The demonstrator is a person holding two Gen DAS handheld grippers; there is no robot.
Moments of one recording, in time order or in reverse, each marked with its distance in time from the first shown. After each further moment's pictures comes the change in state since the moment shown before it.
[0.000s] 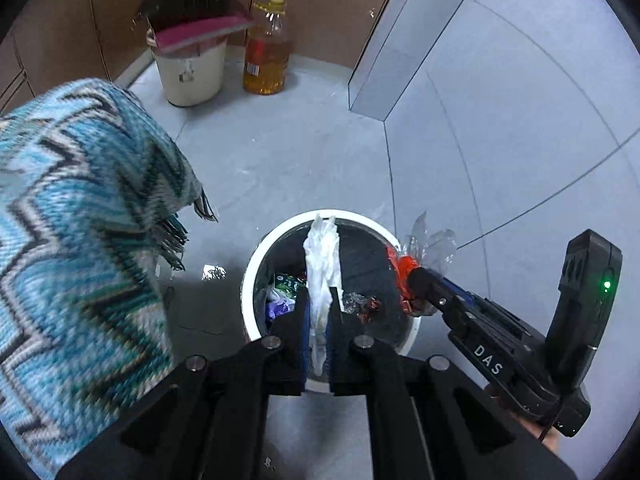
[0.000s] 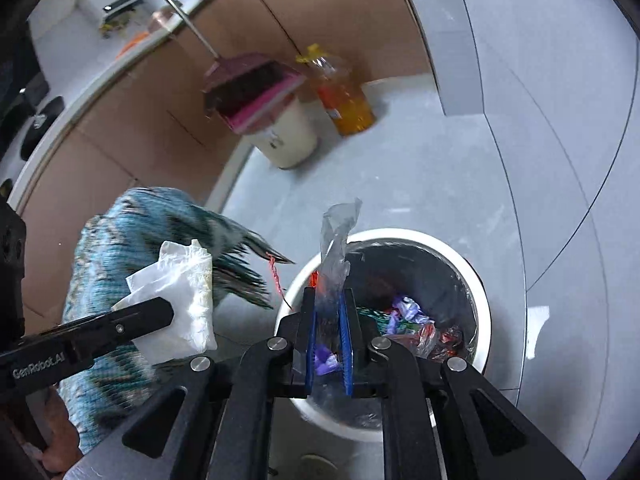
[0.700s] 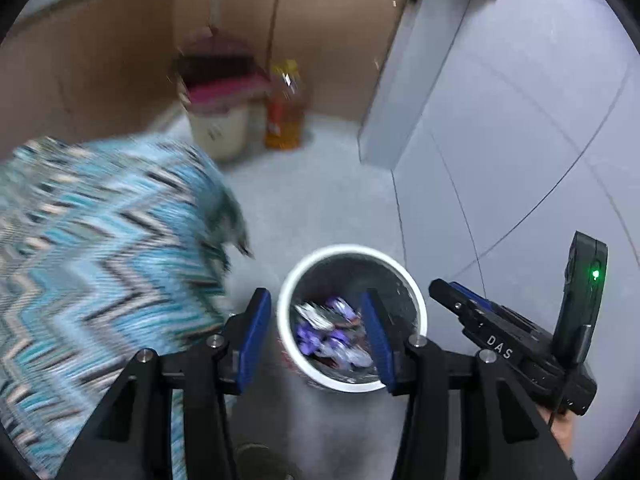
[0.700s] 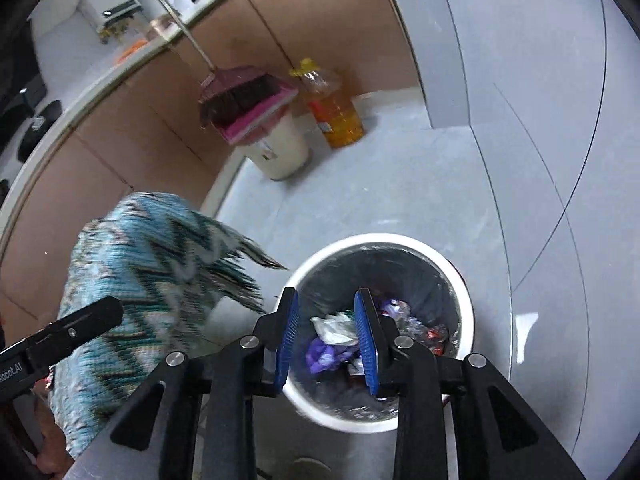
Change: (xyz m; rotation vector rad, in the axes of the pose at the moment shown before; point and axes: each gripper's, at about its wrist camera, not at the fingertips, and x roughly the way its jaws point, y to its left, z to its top) left arm -0.104 0.011 -0.041 0.037 -0.246 0.090; right arm -0.059 0.024 -0.019 -0.032 -0.100 -0.013
